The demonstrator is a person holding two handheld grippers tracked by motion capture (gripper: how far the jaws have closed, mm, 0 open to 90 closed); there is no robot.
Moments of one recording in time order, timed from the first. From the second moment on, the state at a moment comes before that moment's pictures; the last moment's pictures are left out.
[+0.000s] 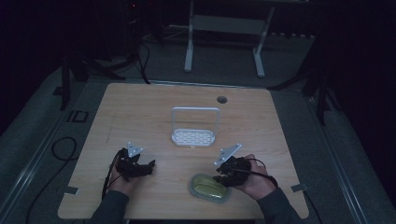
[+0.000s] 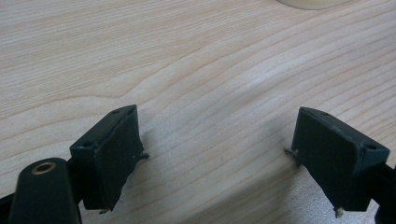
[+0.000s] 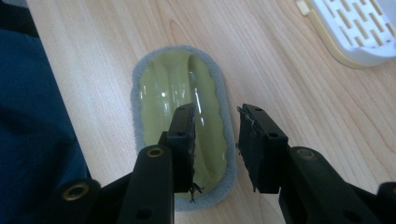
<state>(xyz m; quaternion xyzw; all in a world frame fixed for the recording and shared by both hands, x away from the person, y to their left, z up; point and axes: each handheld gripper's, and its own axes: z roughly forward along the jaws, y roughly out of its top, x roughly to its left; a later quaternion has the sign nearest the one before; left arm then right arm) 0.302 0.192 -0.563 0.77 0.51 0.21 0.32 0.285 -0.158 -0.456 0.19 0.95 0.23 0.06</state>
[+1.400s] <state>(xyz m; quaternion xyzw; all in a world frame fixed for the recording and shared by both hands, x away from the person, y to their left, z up) 0.302 0.192 -0.563 0.77 0.51 0.21 0.32 0.285 -0.122 -0.467 0.12 0.98 0.14 0.03</state>
